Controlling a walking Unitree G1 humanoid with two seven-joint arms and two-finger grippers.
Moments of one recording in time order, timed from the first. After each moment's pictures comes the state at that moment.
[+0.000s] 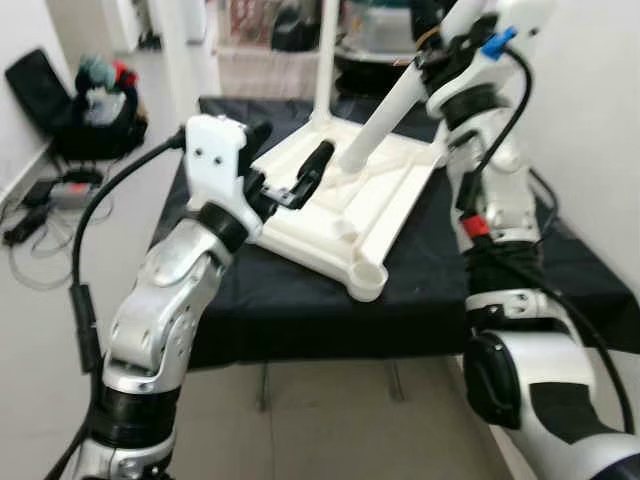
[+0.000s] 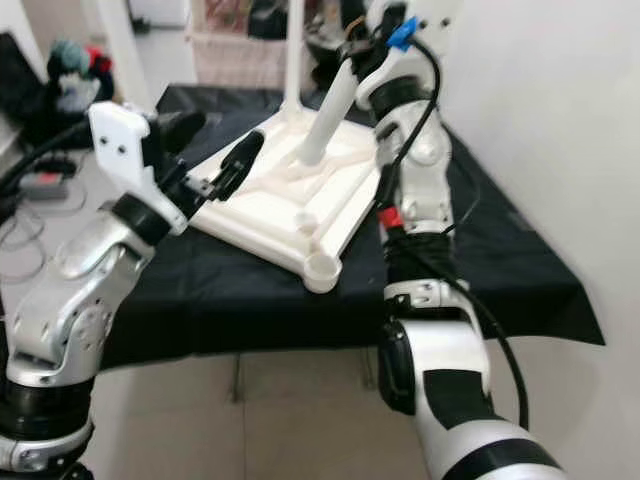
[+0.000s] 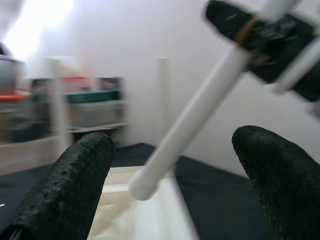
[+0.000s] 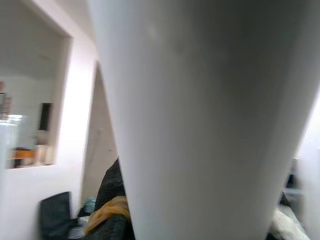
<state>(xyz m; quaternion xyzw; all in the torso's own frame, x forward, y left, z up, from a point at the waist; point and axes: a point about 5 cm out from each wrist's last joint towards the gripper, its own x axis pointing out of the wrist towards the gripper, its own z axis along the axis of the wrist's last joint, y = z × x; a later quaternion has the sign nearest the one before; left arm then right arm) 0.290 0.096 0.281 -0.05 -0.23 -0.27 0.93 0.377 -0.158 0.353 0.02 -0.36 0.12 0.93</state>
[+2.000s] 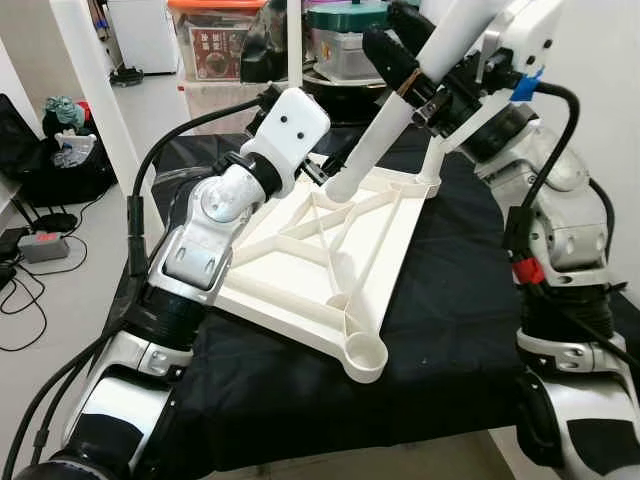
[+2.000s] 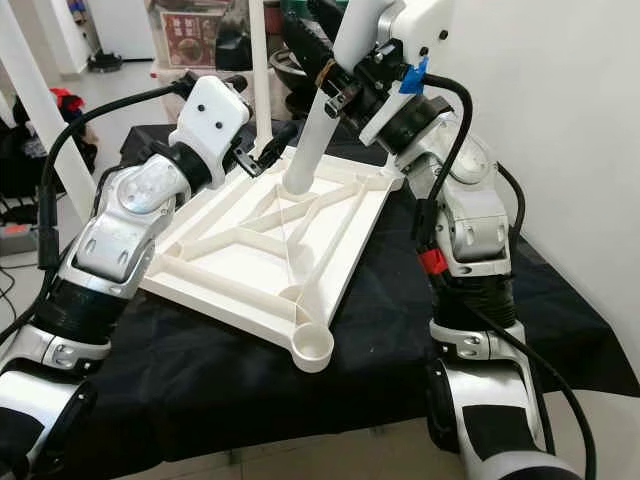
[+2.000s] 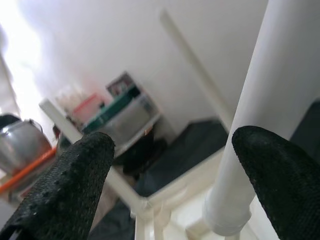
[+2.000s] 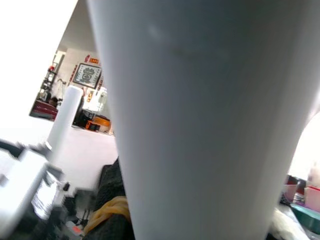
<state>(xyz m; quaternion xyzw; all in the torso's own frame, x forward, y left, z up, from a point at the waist) 0.358 0.080 0.298 0.25 -0.24 -0.24 0.91 0.321 -0.132 0.363 -0.07 -0.34 0.37 0.86</state>
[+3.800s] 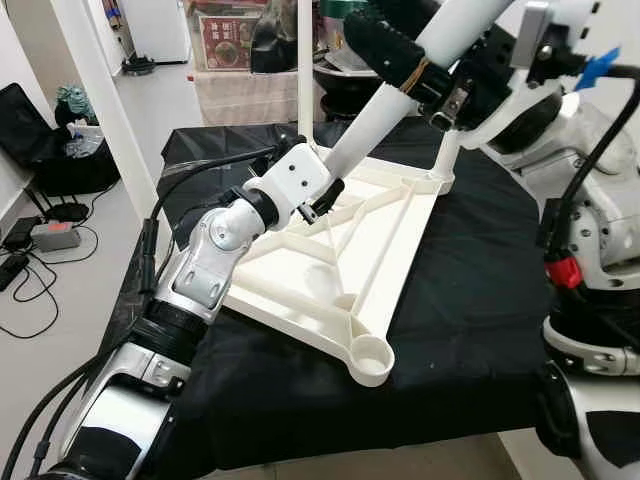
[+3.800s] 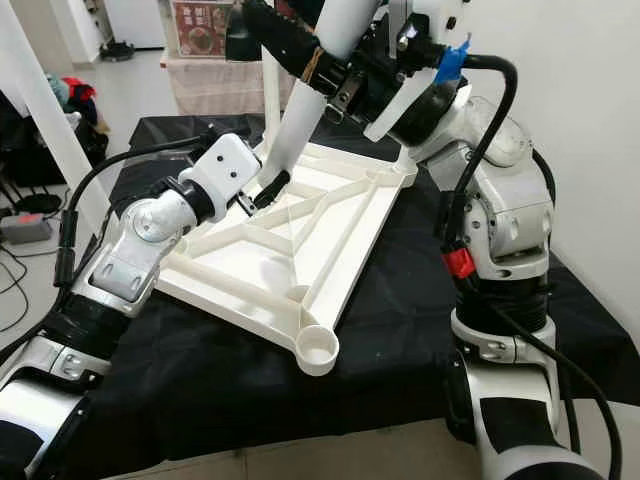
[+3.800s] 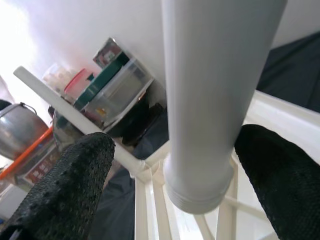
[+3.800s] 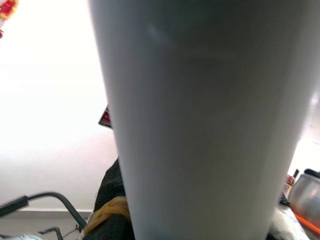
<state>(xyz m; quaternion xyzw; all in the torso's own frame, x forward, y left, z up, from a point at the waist) 0.364 0.086 0.253 0.32 -0.21 -0.25 0.89 0.281 -0.125 0.391 -0.10 -0.36 0.48 0.79</state>
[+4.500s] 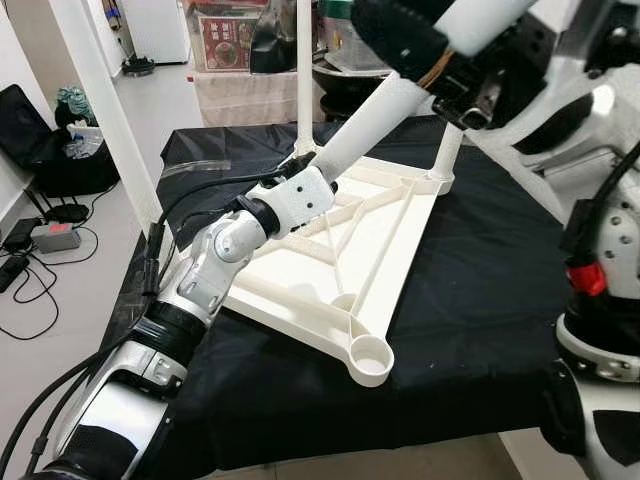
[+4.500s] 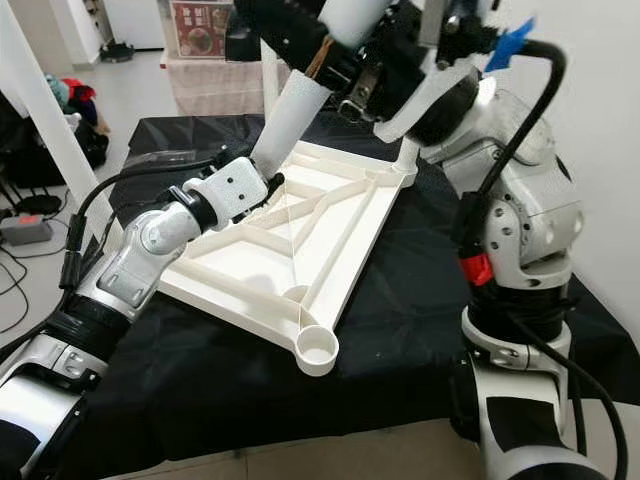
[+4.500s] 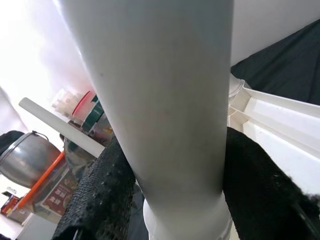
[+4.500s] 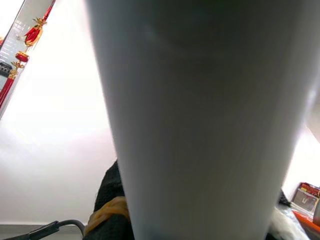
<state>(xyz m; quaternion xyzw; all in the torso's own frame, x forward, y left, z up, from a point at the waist) 0.361 0.080 0.243 0.37 -0.25 -0.26 0.86 0.267 -0.128 0.398 -0.07 -0.36 0.51 0.78</state>
